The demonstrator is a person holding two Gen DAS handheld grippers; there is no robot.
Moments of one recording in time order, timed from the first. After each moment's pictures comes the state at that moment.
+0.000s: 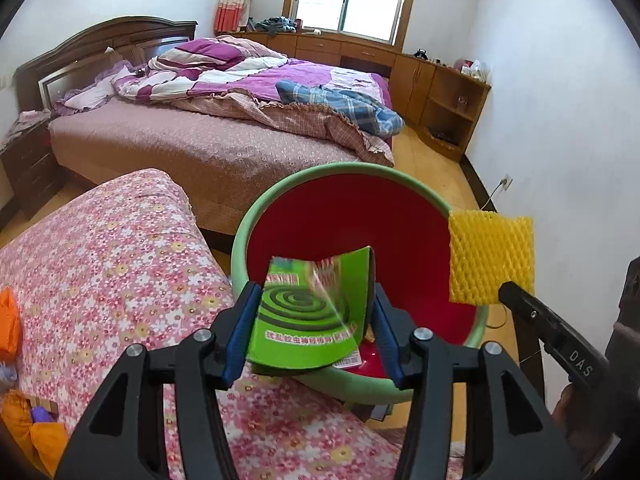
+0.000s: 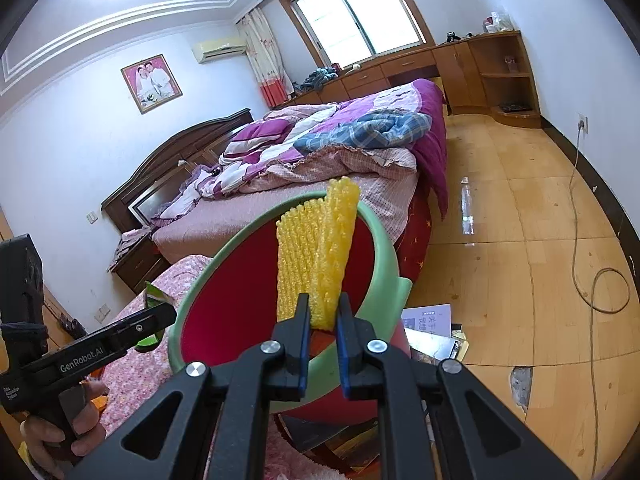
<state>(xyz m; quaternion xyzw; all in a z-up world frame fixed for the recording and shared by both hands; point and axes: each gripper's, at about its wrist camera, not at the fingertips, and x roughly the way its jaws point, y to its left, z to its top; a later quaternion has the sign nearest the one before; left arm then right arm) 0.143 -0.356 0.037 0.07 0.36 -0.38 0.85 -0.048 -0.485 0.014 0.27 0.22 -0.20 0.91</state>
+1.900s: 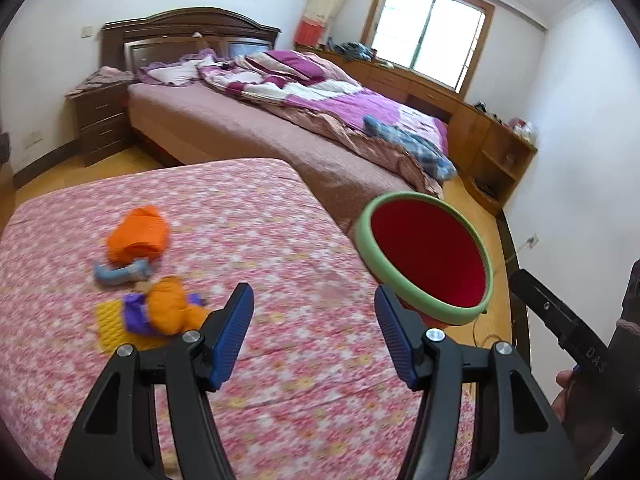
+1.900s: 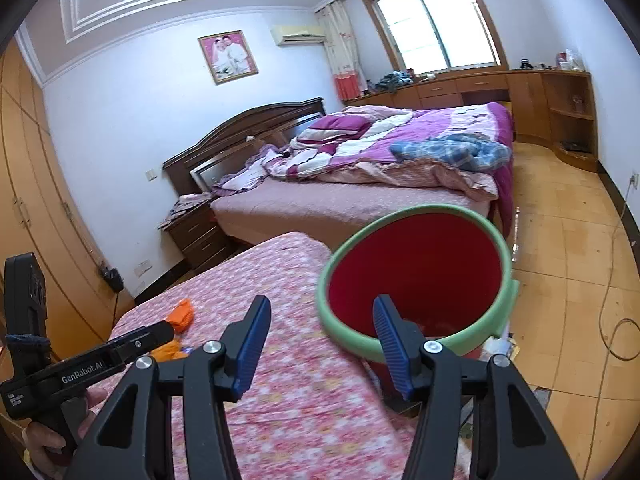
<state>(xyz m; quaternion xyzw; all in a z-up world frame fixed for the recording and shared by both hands) 0.098 -0.175 0.090 -0.03 0.36 -0.28 0.89 -0.040 -0.355 0.092 0.20 0.23 -0.10 0.95</state>
